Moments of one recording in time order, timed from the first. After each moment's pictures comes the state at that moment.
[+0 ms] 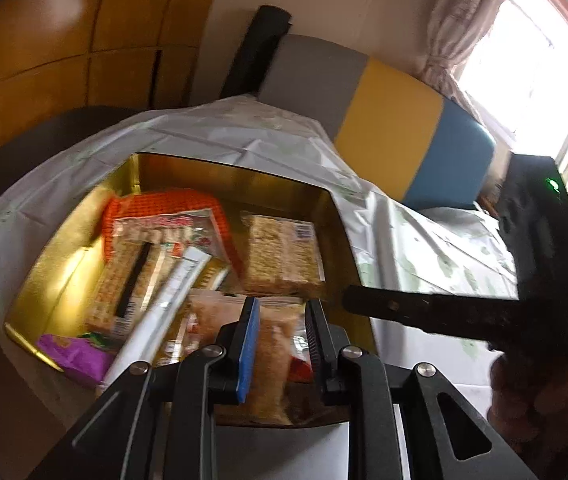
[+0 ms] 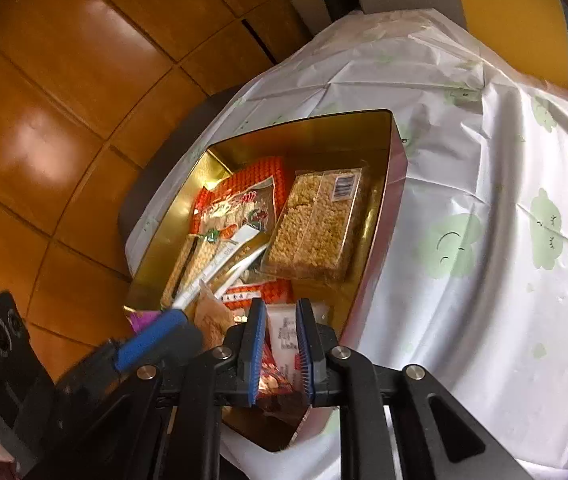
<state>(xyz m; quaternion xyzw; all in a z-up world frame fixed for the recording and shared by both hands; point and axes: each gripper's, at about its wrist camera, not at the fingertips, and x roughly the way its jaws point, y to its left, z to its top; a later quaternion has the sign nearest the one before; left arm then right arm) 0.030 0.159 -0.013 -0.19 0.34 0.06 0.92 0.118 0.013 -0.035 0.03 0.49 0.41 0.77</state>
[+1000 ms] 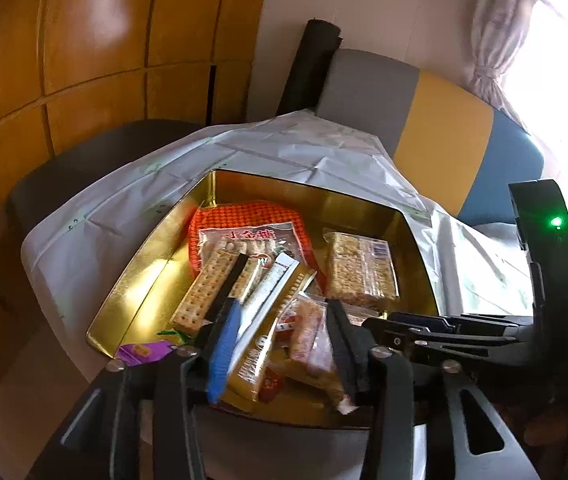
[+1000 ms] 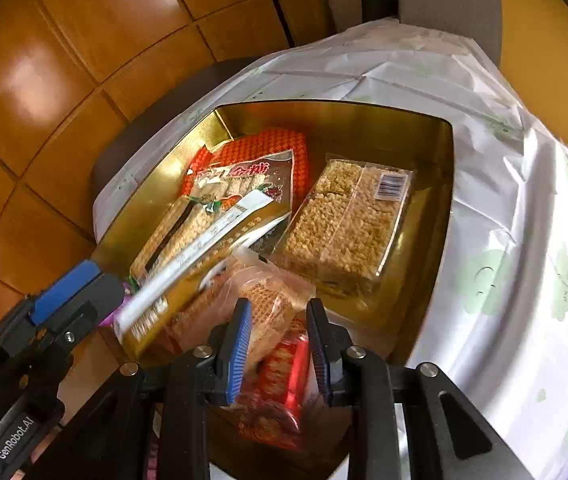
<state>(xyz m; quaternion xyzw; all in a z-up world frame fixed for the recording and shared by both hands) 0.013 0.185 -0.008 -0.15 0.34 0.16 0.92 0.098 0.070 -0.061 -0.09 0.47 0.40 0.78</state>
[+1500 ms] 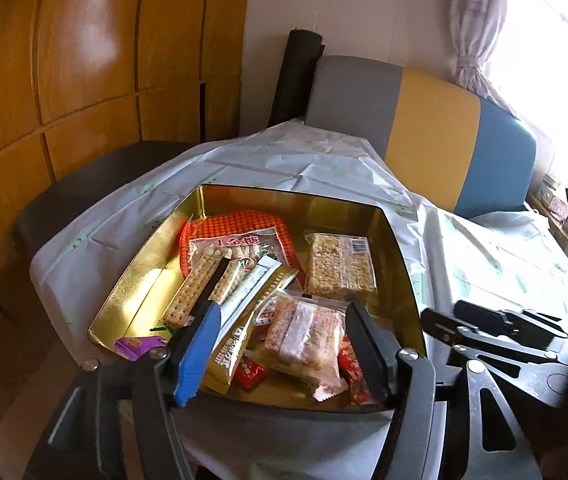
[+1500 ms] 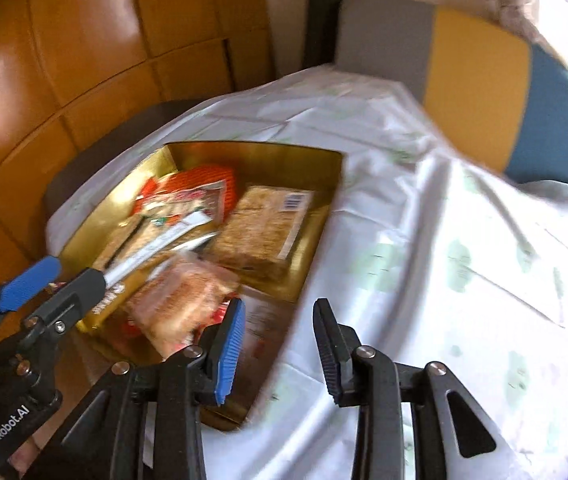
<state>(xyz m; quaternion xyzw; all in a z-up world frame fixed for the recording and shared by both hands) 0.004 0.150 0.000 -0.11 0.32 0.17 0.93 0.061 0.016 -0.030 -0.11 0.38 0.28 0.88</state>
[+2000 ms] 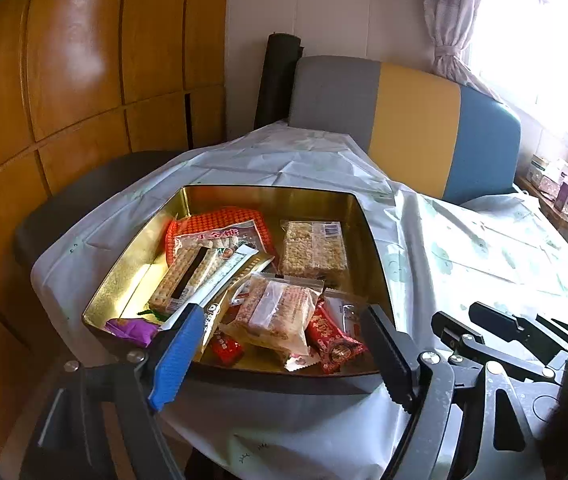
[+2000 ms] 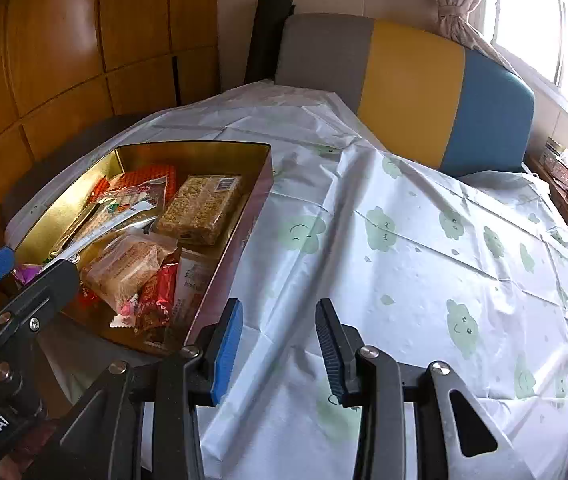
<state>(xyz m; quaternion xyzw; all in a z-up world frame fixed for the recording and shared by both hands) -0.012 0.117 -0.001 -0.08 0.32 0.15 0.93 0.027 -0.023 -0.041 -0.11 0.35 0.19 0.91</state>
